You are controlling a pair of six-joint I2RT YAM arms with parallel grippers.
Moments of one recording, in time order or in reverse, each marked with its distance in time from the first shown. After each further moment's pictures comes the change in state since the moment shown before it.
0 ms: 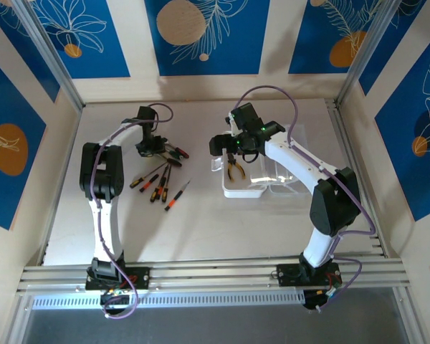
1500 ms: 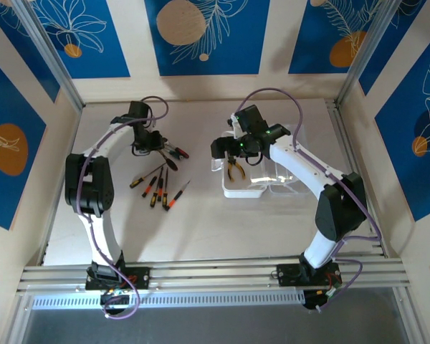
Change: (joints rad) left arm -0.016 -0.246 -0.115 -0.019 0.173 -0.011; right arm -0.003 -0.062 -0.058 0.010 -0.074 -0.012
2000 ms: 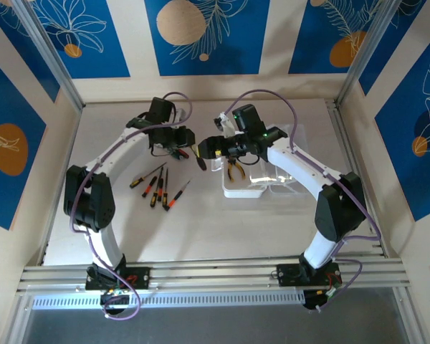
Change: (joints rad) left arm -0.212 -0.137 -0.014 0.088 0.187 -0.141; right arm 0.027 0.005 -0.029 0.190 -0.372 0.051
